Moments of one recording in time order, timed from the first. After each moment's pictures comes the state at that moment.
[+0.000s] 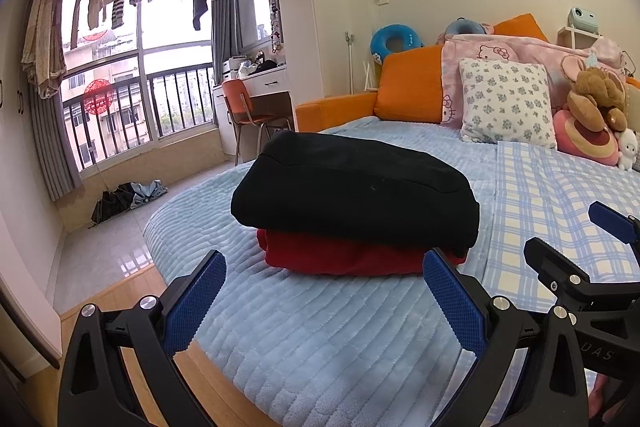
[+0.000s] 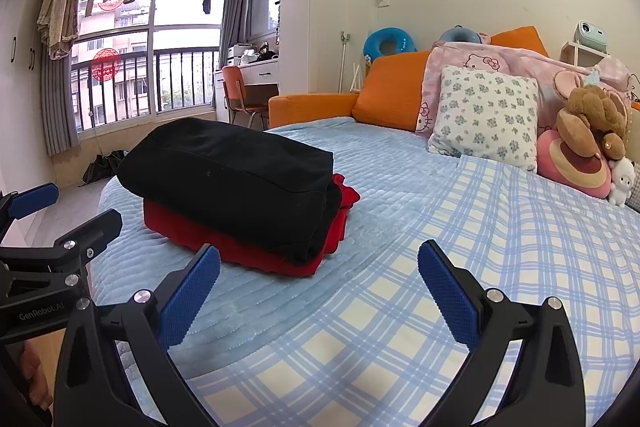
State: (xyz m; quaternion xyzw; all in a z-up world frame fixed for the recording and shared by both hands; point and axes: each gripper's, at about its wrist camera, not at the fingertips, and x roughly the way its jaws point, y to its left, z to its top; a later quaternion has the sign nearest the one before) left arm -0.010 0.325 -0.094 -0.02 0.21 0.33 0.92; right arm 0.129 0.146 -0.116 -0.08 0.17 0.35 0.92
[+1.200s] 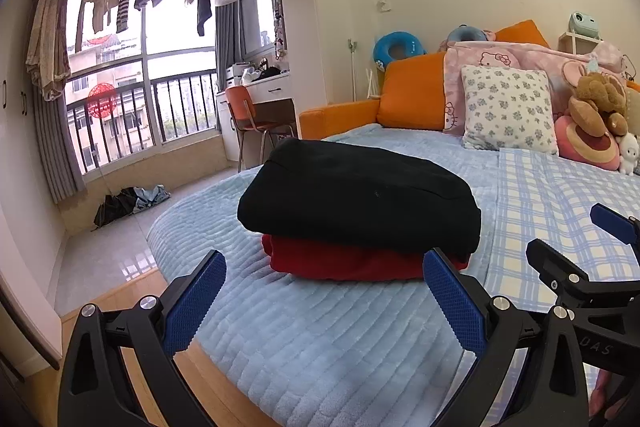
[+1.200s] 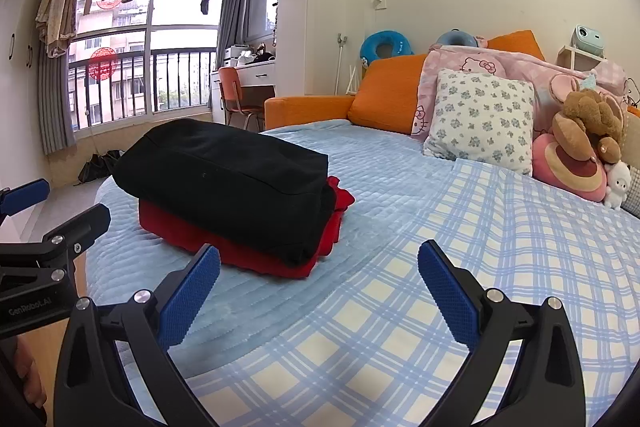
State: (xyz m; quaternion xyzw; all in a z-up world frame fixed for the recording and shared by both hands) left arm -0.015 0.326 -0.094 -0.02 0.20 0.33 0.92; right arm 0.129 0.147 -0.115 -0.08 0.17 0.35 0.92
